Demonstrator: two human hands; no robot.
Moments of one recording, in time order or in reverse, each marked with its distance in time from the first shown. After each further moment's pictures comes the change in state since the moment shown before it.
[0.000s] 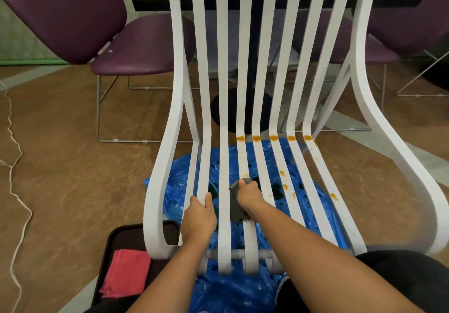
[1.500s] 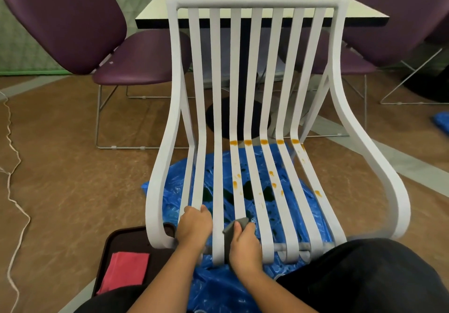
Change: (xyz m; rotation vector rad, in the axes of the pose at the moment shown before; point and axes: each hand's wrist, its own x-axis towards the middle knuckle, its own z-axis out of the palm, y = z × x) left_hand -0.027 -0.004 -0.012 0.075 -0.080 -0.091; right_hand -0.102 0.098 0.022 -0.194 0.252 -0.152
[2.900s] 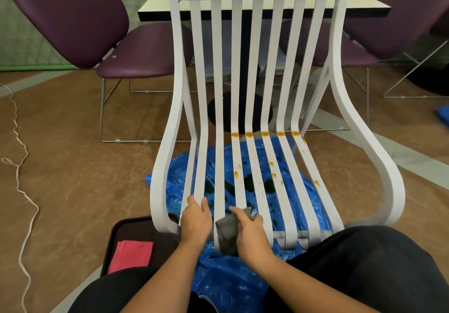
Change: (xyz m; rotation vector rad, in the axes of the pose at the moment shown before) left_hand -0.018 -0.025 0.010 -0.179 0.109 0.233; right_hand -0.020 -0.003 -0.037 0.381 -0.270 0.085
